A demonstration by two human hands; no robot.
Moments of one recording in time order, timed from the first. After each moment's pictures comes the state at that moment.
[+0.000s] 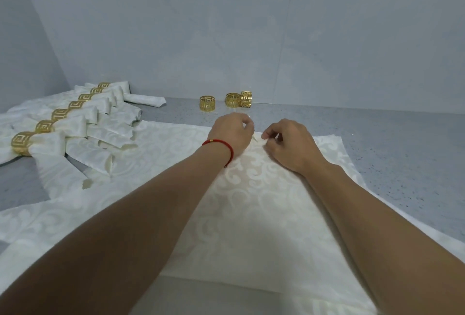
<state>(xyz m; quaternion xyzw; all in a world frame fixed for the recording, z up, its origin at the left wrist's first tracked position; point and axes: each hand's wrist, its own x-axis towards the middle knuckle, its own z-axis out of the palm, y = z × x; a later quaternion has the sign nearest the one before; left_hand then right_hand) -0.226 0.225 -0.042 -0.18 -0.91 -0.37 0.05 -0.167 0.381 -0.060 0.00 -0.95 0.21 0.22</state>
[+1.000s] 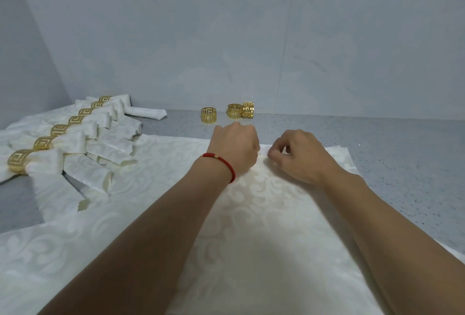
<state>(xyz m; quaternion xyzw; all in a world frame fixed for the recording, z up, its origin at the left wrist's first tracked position) -0.225 0.221 -0.035 -0.29 -0.94 -0.14 0.11 -0.163 0.386 -0.048 0.01 -0.96 0.19 0.18</state>
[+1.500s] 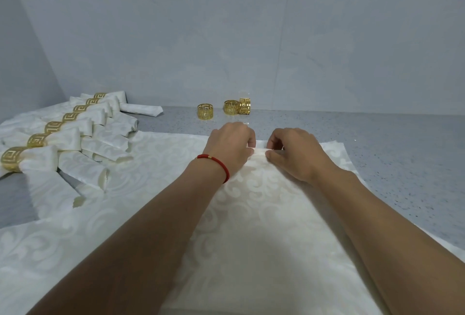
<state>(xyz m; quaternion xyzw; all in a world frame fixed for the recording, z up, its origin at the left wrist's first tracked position) -0.219 0.216 -0.039 -0.32 -0.92 -0.18 0.12 -0.159 0.383 -0.047 0.00 -0.97 0.18 0.16</state>
